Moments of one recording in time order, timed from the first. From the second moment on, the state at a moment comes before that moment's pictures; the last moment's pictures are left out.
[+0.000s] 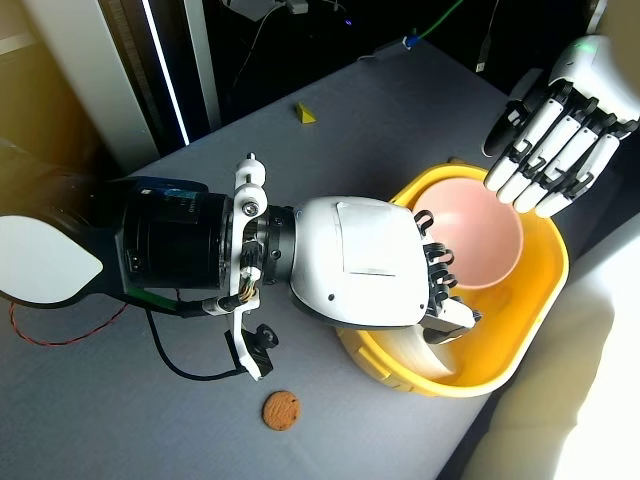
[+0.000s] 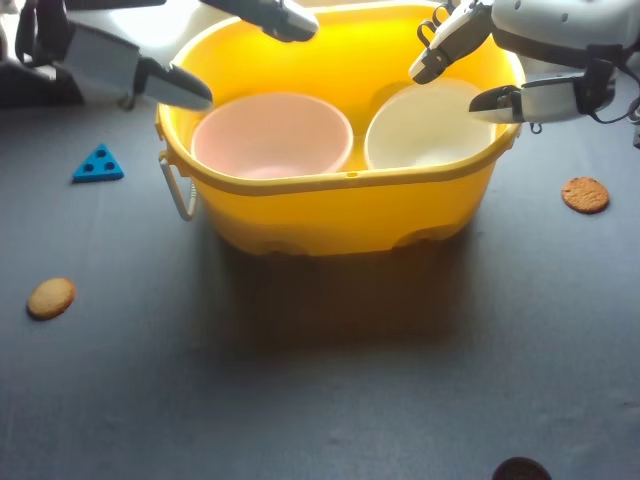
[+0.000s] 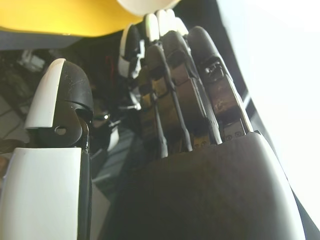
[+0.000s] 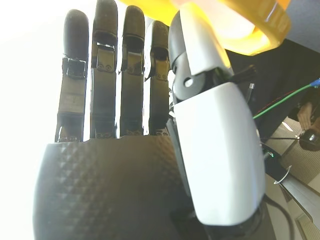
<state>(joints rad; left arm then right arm) 0.00 -1.29 1.99 1.34 -1.30 -0.42 -0.12 -1.09 1.33 -0.53 0.51 -0.54</state>
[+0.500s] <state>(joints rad) 0.28 -0.94 1.40 1.36 -1.18 -0.23 -0.06 -1.04 1.26 -0.60 0.47 -0.46</state>
